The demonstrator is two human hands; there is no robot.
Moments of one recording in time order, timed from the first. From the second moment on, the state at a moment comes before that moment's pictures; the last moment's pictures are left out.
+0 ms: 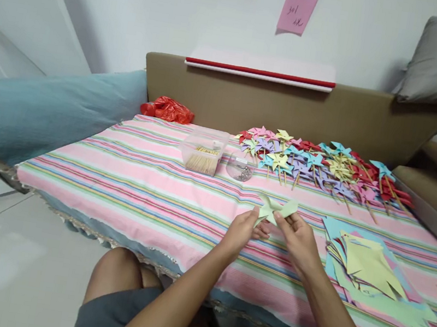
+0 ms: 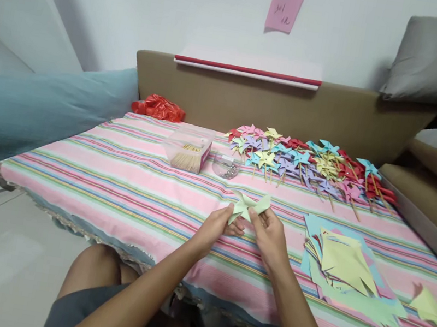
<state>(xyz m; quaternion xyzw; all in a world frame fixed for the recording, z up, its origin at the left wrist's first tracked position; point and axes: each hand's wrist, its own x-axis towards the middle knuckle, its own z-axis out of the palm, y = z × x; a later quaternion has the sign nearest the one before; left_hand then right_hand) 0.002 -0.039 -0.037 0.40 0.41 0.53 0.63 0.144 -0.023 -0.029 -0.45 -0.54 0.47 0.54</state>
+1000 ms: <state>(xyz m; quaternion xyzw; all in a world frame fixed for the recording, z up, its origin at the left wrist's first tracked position) 0.004 -0.034 -0.070 0.38 0.34 0.56 0.65 0.152 -0.003 -0.040 -0.41 -0.54 0.59 0.43</state>
